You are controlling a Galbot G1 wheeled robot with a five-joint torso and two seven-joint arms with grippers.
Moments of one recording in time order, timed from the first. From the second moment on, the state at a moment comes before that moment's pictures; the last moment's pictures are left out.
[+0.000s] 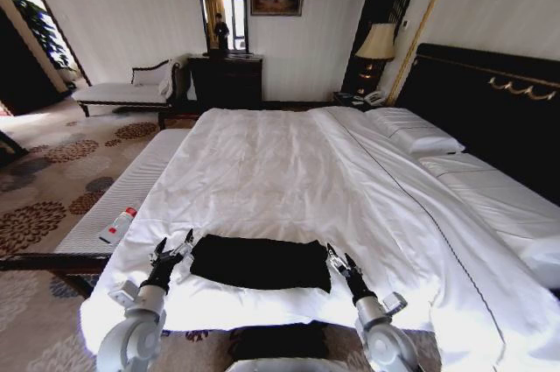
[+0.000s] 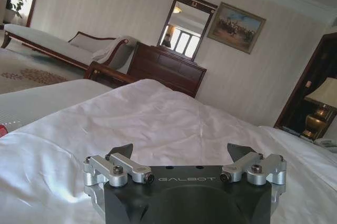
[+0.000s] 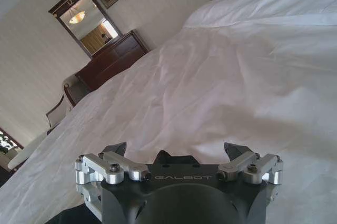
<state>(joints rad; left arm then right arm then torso) 1.67 -1.41 -0.77 -2.21 -0.64 0.19 -0.01 -1.66 1.12 0.43 1.92 1.01 0.13 0.06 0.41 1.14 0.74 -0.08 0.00</state>
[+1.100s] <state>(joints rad) 1.65 -1.41 -0.77 -2.50 -0.79 0.27 -0.08 -1.53 0.90 0.35 1.70 1.18 -0.06 -0.29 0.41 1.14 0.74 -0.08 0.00</state>
